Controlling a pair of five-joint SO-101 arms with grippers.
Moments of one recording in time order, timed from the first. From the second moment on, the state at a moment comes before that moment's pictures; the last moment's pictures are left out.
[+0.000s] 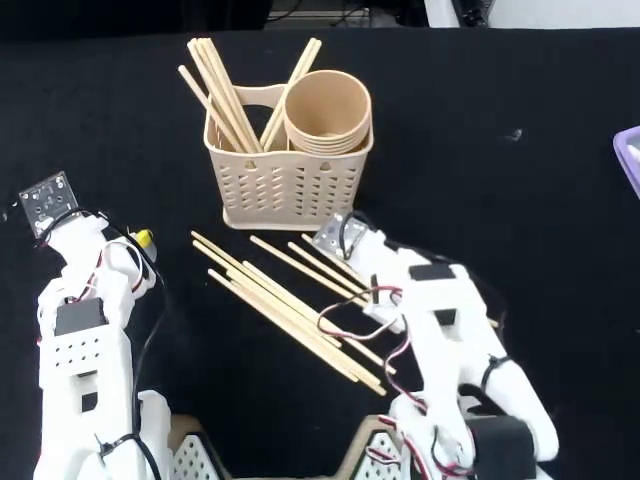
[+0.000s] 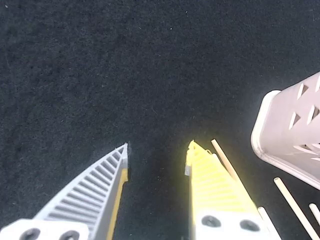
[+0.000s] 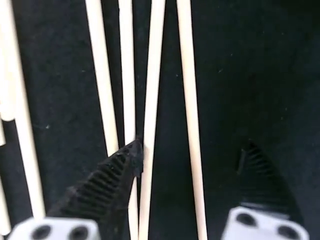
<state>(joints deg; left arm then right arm) -19.3 -54.6 69.6 37.1 12.4 -4.7 -23.4 65.5 42.2 50.5</state>
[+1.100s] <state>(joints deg) -19.6 -54.6 69.6 37.1 12.4 -9.1 -41.2 67.7 60.8 46.4</state>
